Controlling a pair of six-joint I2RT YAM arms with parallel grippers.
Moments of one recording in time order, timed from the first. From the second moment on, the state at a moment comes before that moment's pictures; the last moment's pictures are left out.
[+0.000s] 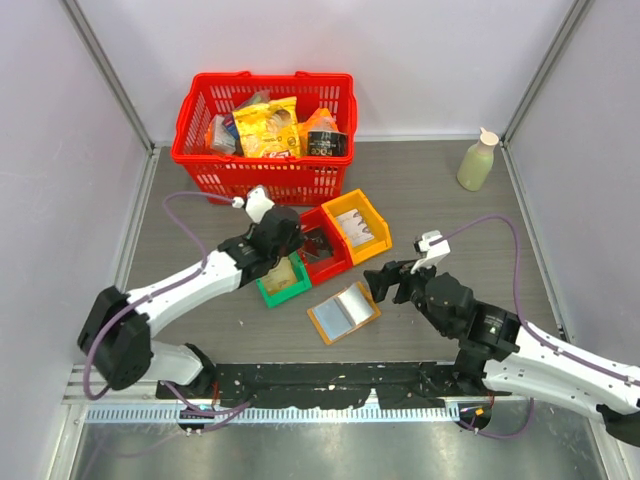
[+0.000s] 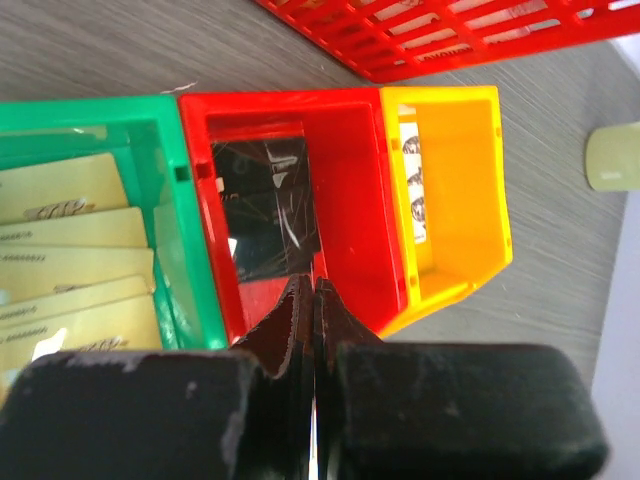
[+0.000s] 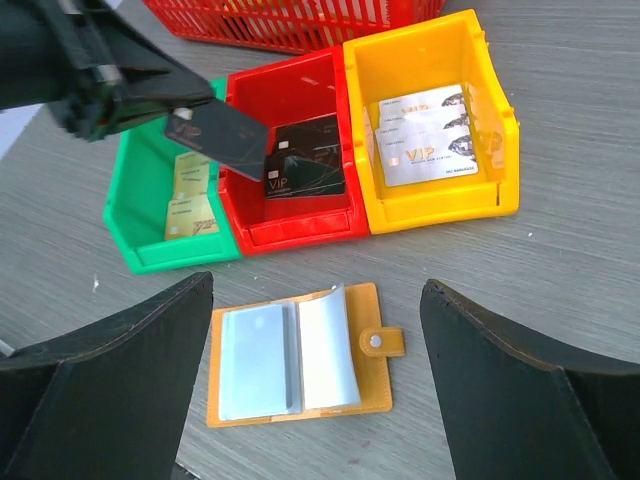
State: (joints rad) left arm -0.74 1.32 0.91 -0.24 -0.46 -1.08; right arm 1.06 0.62 0.54 -0.20 0.54 0.43
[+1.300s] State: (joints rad) left arm -0.31 0.56 0.98 -0.66 -0.48 -0.62; right arm 1.06 0.24 0.82 -0.78 1.09 0.57
